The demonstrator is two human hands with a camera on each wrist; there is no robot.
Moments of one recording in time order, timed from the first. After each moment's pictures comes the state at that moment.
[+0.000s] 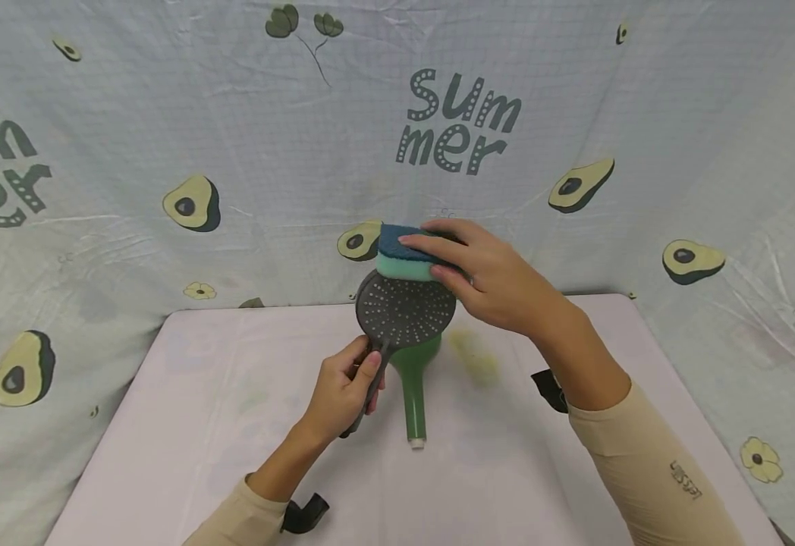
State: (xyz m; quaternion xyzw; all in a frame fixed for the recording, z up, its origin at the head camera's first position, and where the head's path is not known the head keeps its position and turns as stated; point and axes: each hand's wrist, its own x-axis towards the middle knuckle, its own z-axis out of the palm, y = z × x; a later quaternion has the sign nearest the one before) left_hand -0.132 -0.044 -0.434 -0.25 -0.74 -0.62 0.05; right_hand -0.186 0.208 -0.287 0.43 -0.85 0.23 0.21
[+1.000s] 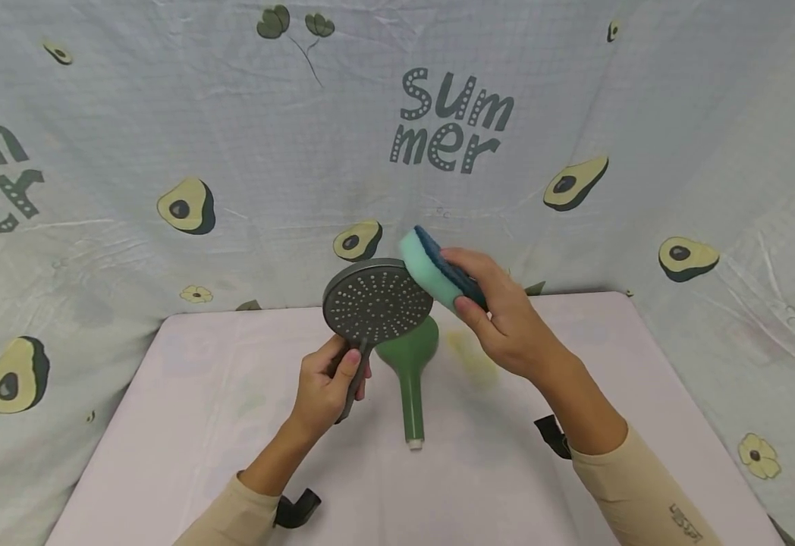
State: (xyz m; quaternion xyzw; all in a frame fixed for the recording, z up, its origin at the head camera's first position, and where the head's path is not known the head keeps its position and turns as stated) left_hand -0.141 -0.056 -0.438 -0.32 -0.68 -0.63 0.16; right_hand -0.155 0.223 -0.337 0.36 -0.81 0.39 0.22
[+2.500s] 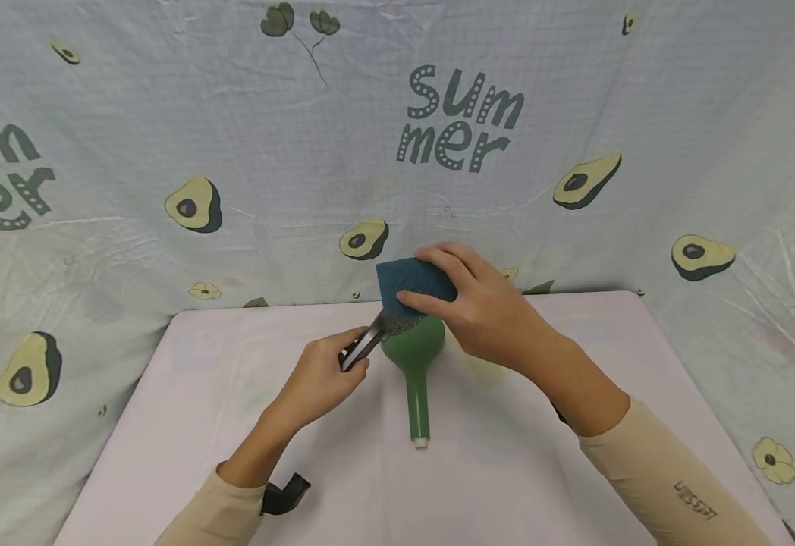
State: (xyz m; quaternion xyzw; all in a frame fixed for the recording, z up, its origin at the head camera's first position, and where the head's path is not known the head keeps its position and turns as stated) left_hand -0.146 -0.067 -0.401 -0.18 -0.89 -0.42 0.02; right_hand -0.184 0.209 -0.333 0.48 -0.81 0.04 0.32
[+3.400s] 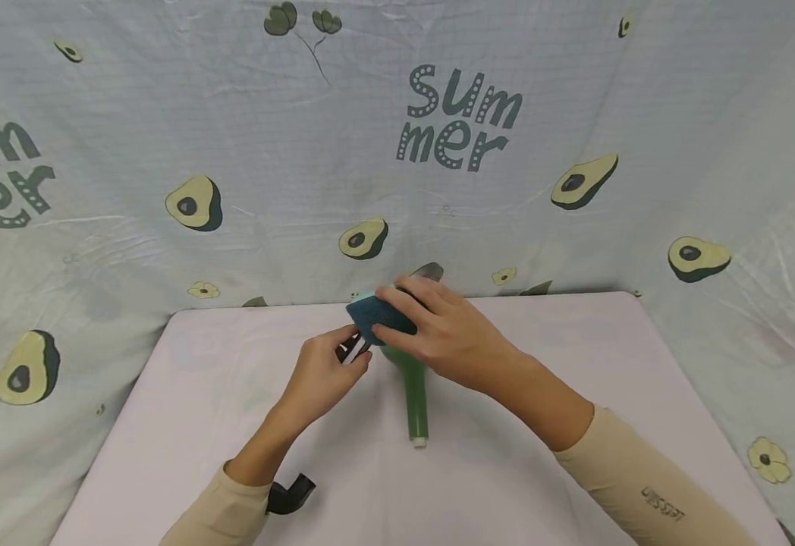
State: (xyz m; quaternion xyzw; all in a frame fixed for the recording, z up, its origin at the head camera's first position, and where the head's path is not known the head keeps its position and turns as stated) left_hand -0.143 -0.064 -0.401 -0.17 -0.88 -0.45 0.07; right_hand -0.166 0.174 -0.352 0.51 -0.79 -0.07 0.34
